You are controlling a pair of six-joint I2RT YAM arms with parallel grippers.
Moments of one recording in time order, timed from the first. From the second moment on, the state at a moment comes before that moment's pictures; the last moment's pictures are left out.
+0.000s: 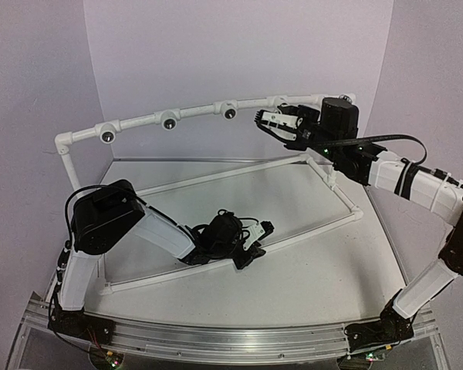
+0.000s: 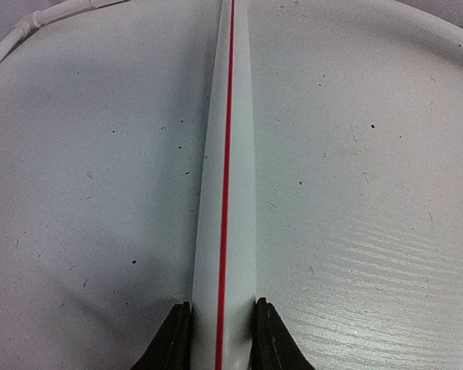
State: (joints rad) left arm -1.05 2.21 1.19 0.43 0.09 0.13; right arm 0.65 1.55 1.39 0.11 0.14 -1.24
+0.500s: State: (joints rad) left arm -1.05 2.21 1.19 0.43 0.09 0.13; right arm 0.64 1.55 1.35 0.21 0.14 -1.05
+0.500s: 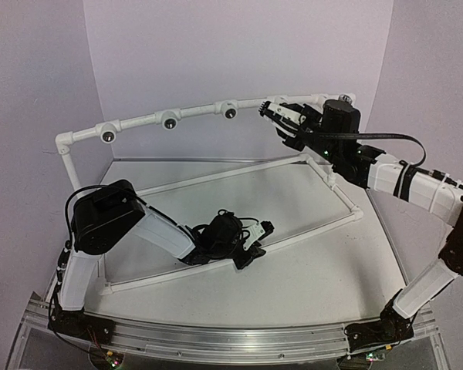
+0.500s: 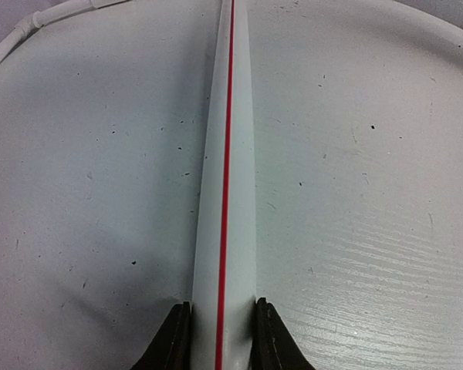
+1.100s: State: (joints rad) left arm -1.06 2.22 1.20 0.45 0.09 0.11; right arm 0.60 1.52 1.26 0.35 0.09 -0.81
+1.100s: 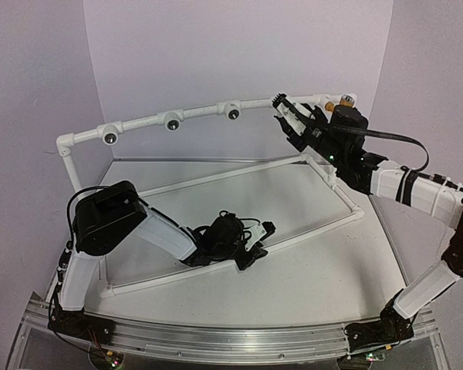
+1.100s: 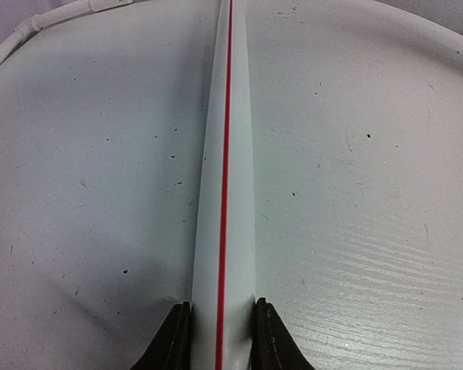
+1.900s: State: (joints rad) left arm -1.07 2.23 1.20 0.46 0.08 0.11; right arm 0.56 1.48 1.20 0.44 0.05 -0.28
